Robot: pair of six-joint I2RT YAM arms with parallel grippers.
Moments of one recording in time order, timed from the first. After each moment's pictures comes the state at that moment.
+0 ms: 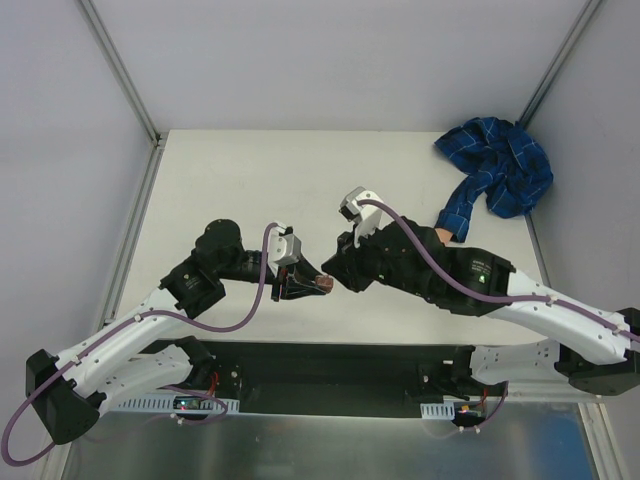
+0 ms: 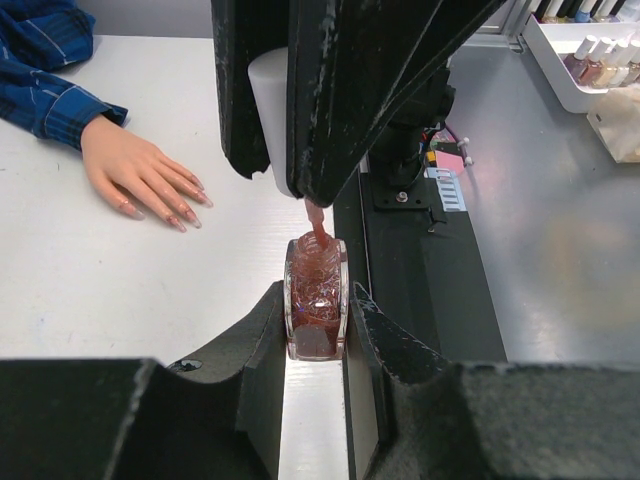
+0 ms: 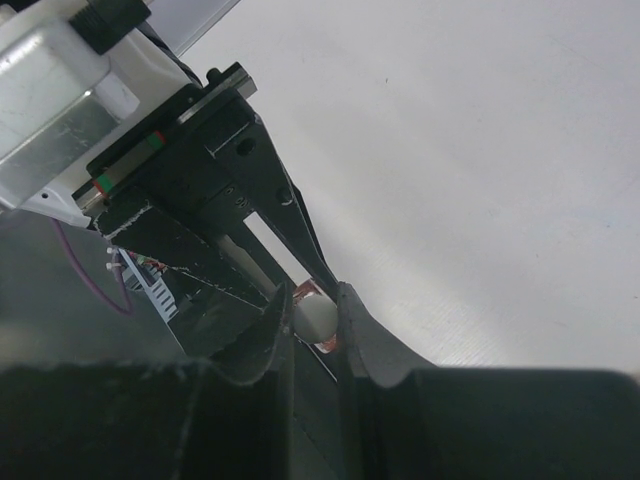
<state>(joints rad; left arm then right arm) -0.75 0.87 0.73 -0.02 0.88 0.04 1.28 1.13 1.40 -0.71 0.26 0.37</state>
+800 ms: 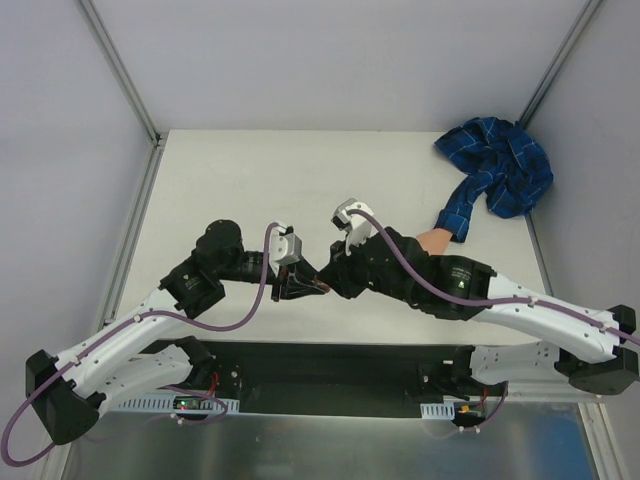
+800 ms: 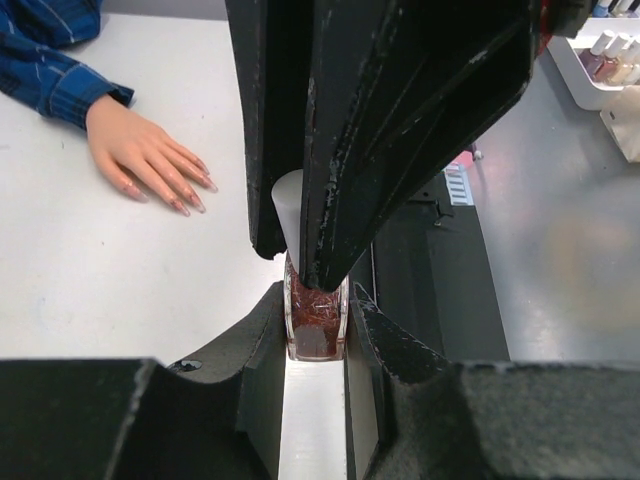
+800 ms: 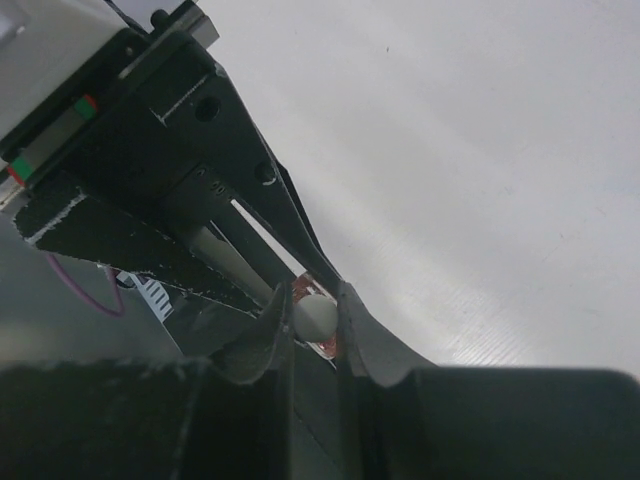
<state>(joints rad) -0.75 0.87 0.73 -0.03 0.85 0.04 1.28 1.14 1.29 -0.64 0.26 0.42</state>
